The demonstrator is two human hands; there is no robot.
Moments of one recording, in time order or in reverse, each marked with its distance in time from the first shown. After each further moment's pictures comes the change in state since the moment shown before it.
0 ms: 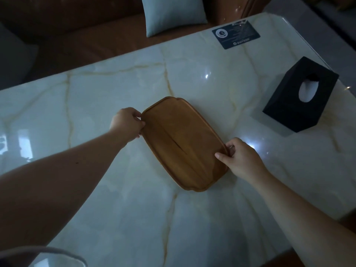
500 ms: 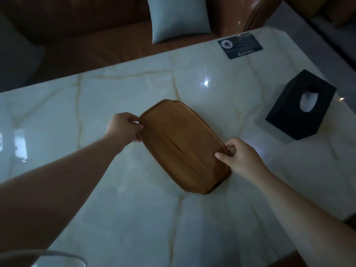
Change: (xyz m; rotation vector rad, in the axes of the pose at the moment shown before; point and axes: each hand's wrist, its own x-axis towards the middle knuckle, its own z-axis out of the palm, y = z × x) left_hand -0.005 -0.019 -0.030 -0.274 -0.002 -0.053; right_hand 0.004 -0.028 -0.005 0.033 -0.030 -0.002
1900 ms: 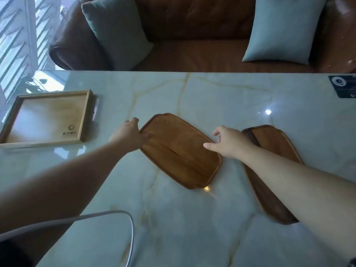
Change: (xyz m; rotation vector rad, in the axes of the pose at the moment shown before) left_hand -0.072 -0.108 -0.211 0.660 0.258 -0.153; right_hand 0.043 -0.227 0.145 -0.400 -0.393 -0.413
